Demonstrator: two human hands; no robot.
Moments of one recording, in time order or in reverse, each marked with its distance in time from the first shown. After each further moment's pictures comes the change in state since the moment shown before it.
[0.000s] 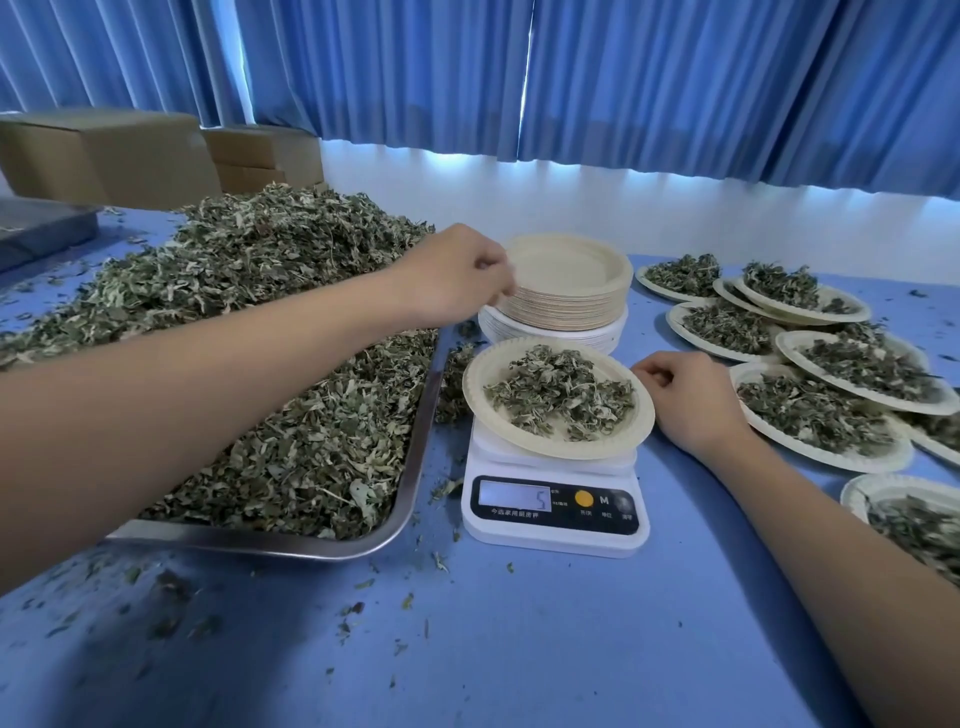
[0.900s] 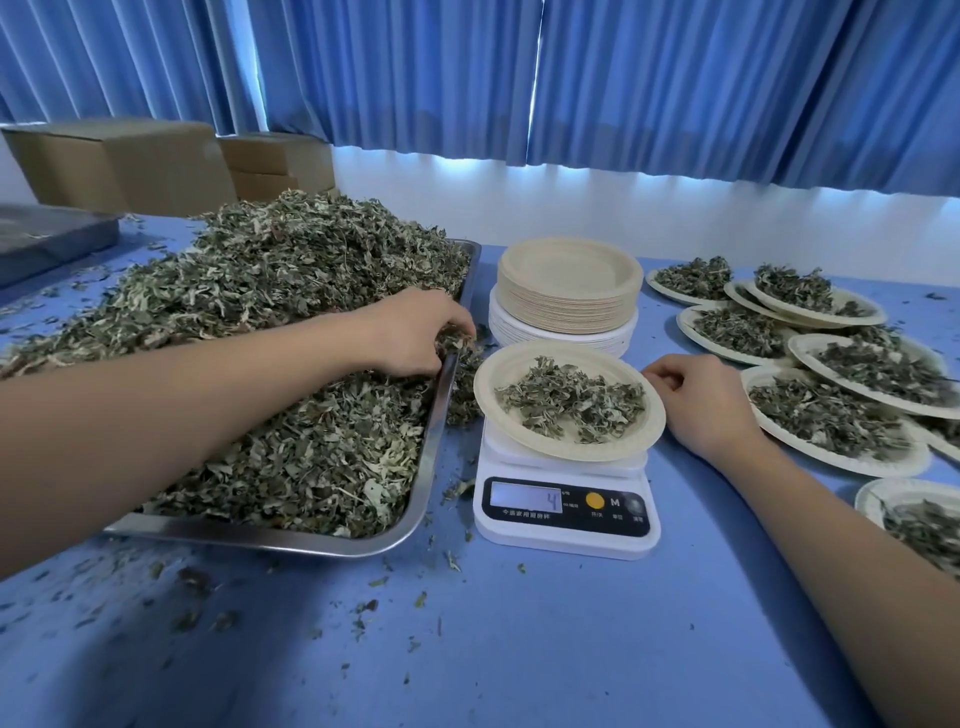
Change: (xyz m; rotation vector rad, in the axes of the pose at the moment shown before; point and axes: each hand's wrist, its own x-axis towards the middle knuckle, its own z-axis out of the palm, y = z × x) left_hand -0.010 -0.056 0.002 0.502 -0.212 0.028; right_hand 0.000 -0.002 0.000 -0.010 -0.005 0.009
